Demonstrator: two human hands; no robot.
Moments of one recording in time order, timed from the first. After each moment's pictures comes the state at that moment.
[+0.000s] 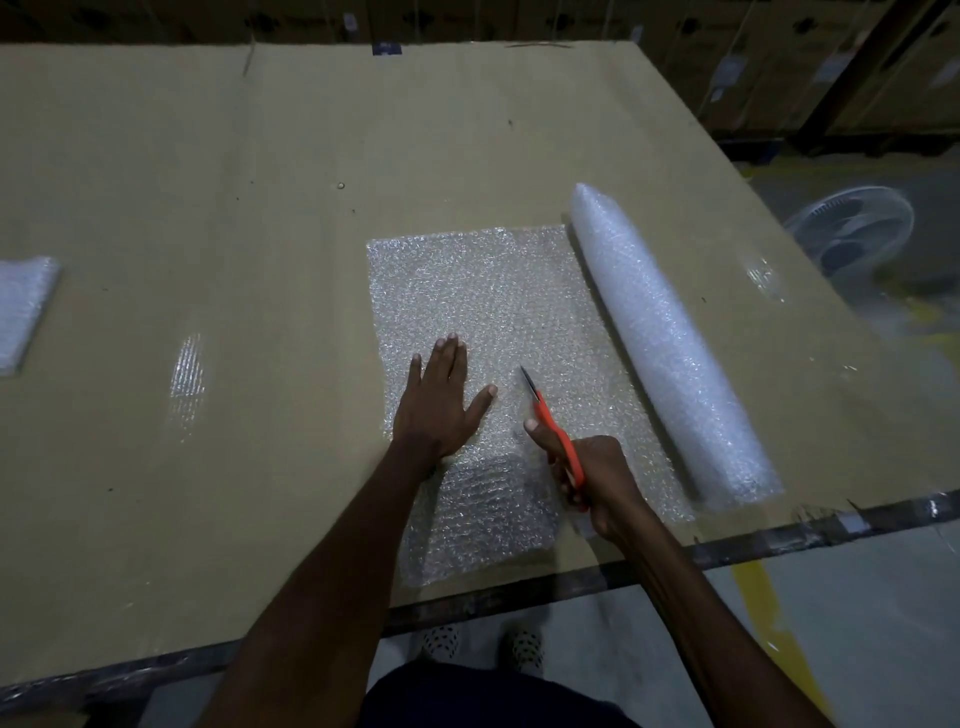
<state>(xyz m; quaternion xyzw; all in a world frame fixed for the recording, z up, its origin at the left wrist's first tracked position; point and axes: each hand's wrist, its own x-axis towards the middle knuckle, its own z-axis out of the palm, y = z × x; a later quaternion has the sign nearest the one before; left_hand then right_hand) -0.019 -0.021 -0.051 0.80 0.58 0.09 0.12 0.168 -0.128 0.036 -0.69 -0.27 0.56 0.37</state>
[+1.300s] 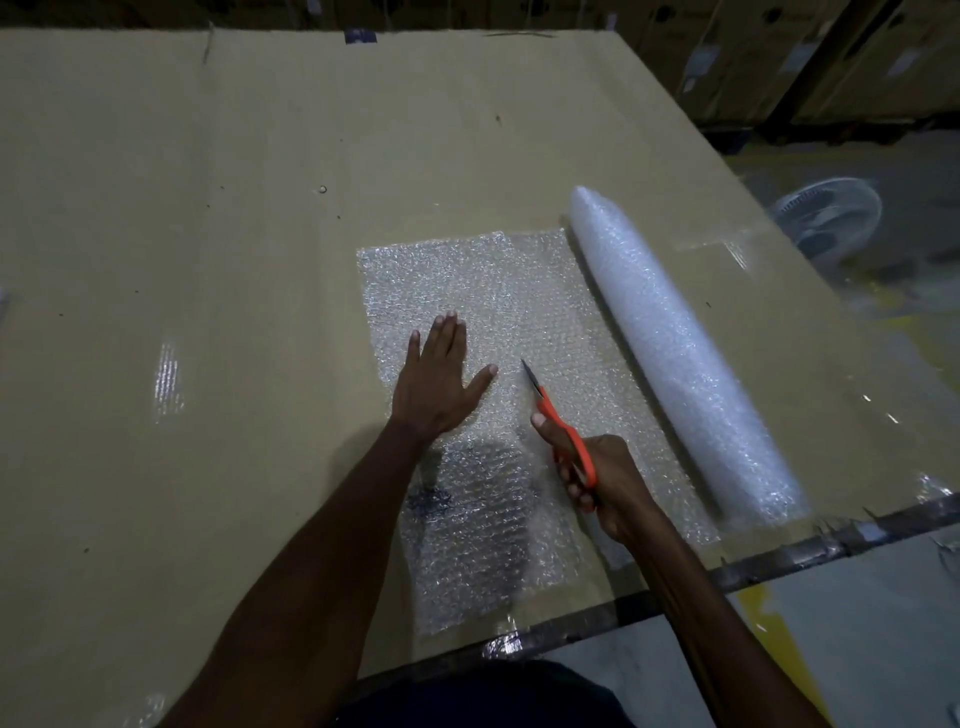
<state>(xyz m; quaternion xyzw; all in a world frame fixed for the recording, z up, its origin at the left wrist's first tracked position) -0.032 0.048 -0.051 0.82 0.55 0.10 0.12 0.150 -0.097 0.047 -0.71 -0.25 0.55 0.36</state>
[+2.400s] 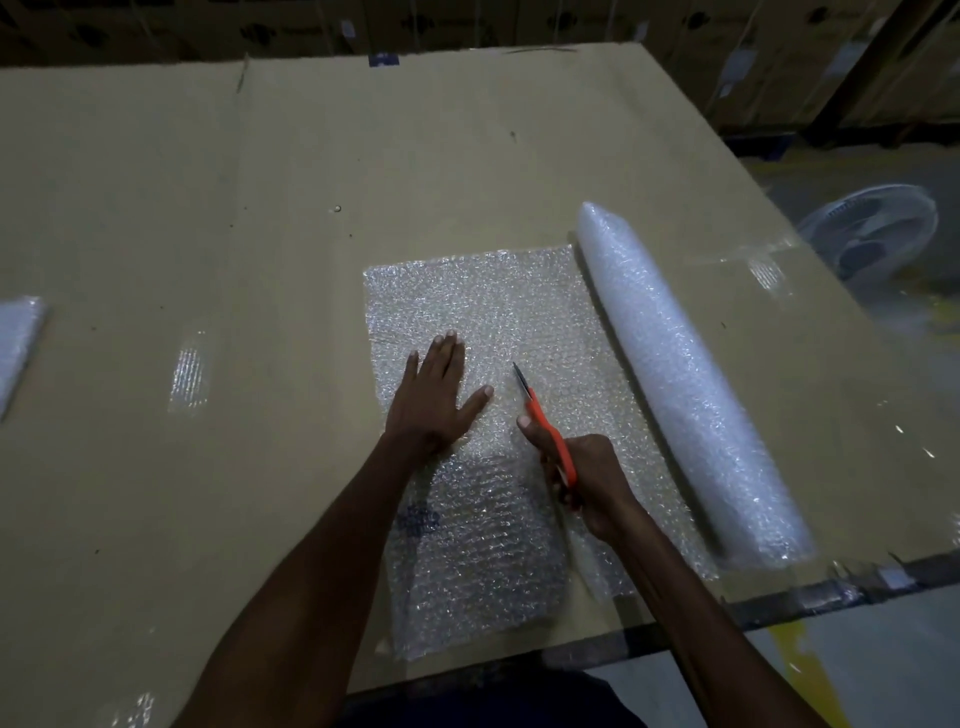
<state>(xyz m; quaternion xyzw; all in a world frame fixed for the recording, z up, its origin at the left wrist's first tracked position) -0.032 0.045 -0.044 0.82 0.56 0.08 0.14 0.161 -0.069 0.039 -0.67 -0.28 0.57 0.38</state>
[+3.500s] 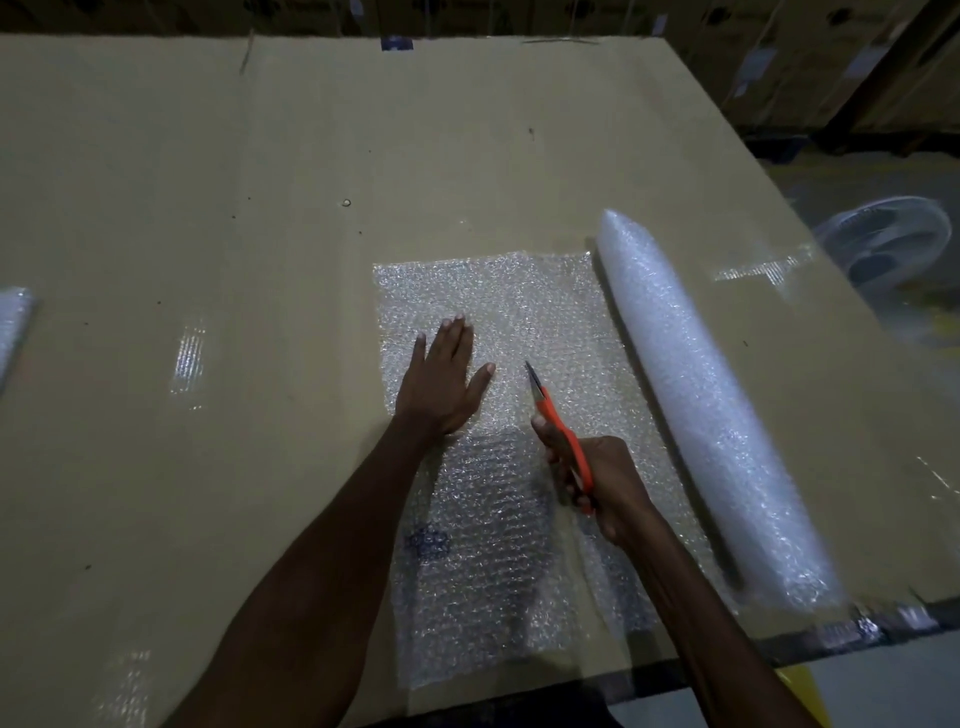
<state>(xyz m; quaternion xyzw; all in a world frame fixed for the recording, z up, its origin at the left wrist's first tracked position) -0.034 0.090 -0.051 0.81 0.57 0.10 0.13 0.155 -0.040 0.041 -0.67 -0.25 0.59 0.38</state>
